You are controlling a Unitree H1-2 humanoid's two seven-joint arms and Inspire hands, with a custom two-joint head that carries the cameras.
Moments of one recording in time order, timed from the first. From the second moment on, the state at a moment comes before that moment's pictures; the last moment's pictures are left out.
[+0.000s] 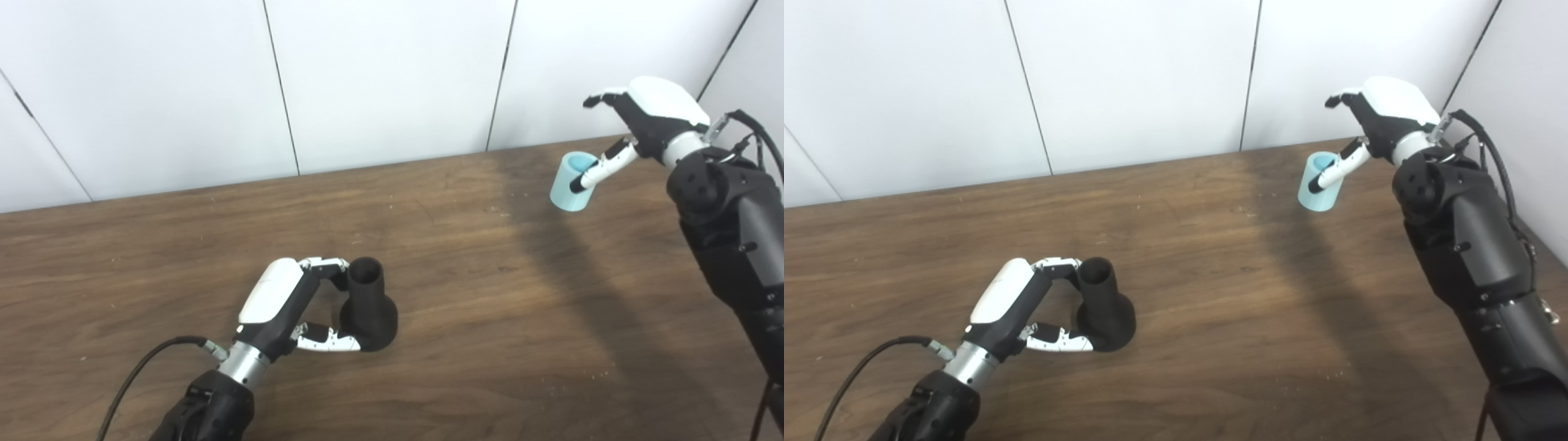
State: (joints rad) left arm -0.24 0.28 -0.44 -0.06 0.55 -0.05 -0.09; right arm -0.50 -0.67 0.00 -0.08 -0.89 0.47 0.52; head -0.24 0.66
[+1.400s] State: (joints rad) left arm -0.24 0.28 -0.44 -0.07 0.56 -0.04 -0.10; right arm -0.53 -0.67 0.15 0.10 -0.86 0.36 0.34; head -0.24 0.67
